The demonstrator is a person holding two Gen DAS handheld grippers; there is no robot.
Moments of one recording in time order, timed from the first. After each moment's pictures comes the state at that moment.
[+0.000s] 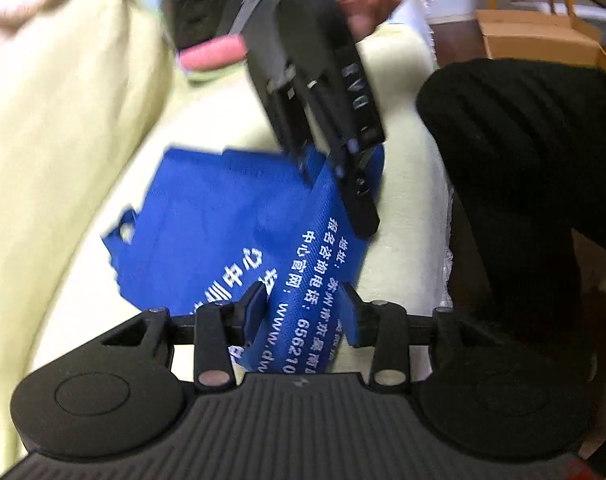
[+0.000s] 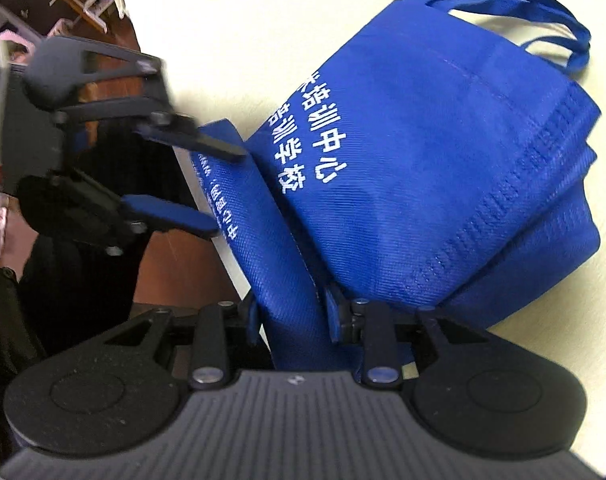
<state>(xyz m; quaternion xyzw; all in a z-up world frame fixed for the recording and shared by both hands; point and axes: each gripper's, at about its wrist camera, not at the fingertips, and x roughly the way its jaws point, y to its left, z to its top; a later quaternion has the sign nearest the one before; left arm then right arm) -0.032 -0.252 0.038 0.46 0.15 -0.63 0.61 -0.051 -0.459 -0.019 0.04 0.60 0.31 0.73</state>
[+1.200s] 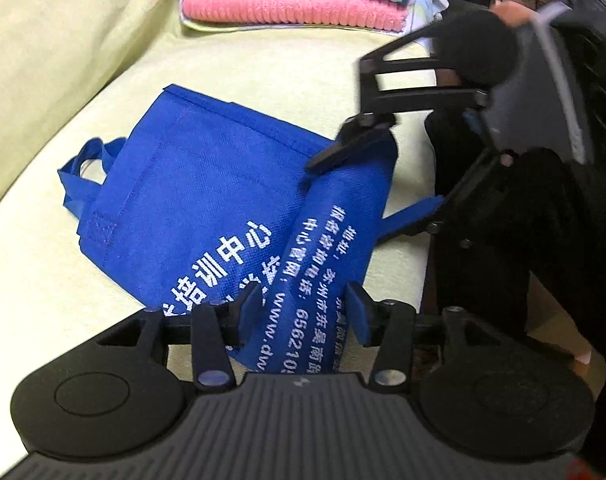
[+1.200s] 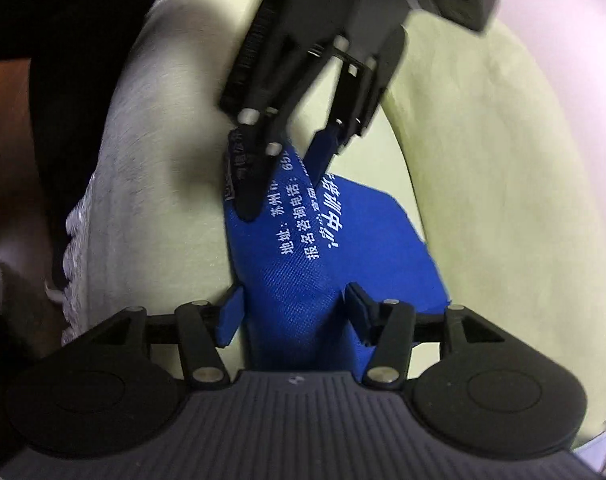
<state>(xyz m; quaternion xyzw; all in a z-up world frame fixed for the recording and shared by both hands) 0.018 -0.268 0.031 0.40 0.25 -0.67 0.57 -0.156 -0.345 -0.052 -0.49 0.29 0.13 0.81</state>
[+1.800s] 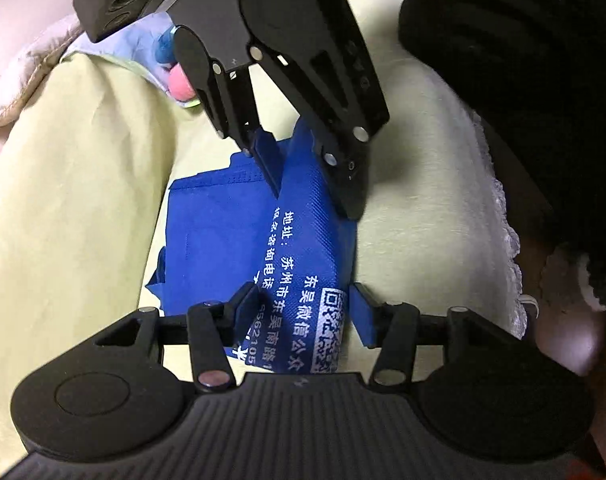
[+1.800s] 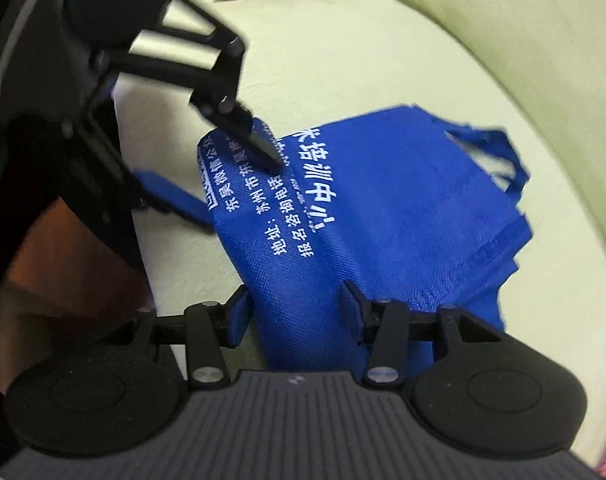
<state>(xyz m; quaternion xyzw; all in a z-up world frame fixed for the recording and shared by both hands) -0.055 -0.251 -0.001 0.58 -0.01 -0.57 0.58 -0.058 -0.421 -0.010 -0.18 0.49 0.23 0.82</state>
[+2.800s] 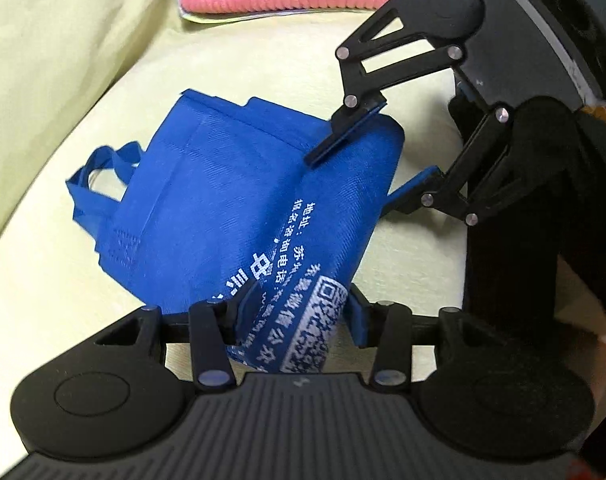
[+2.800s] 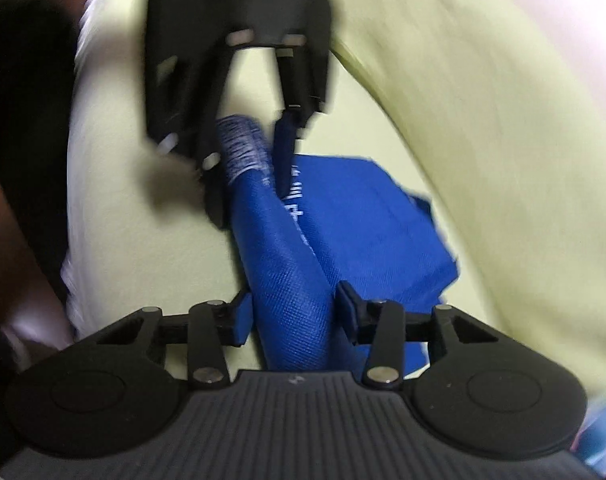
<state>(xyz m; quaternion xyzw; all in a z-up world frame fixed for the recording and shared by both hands) 0.036 -0.290 0.031 0.42 0.27 -0.66 0.57 -0.112 -0.373 -0.053 -0.32 0.35 0.11 0.88</state>
